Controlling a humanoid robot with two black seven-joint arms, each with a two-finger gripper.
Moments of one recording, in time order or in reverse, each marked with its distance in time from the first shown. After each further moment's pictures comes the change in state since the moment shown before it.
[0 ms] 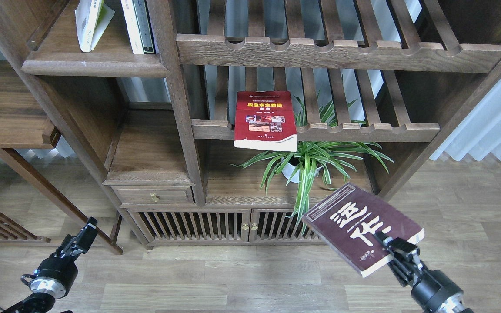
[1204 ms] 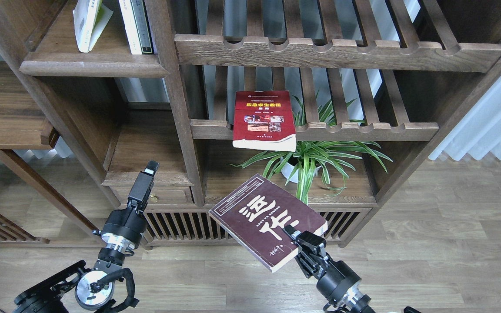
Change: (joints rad) left arm 0.009 0.004 0.090 -0.573 -0.229 0.000 0.000; right arm 0.158 0.385 -0.103 -0.104 -0.038 0.000 -0.015
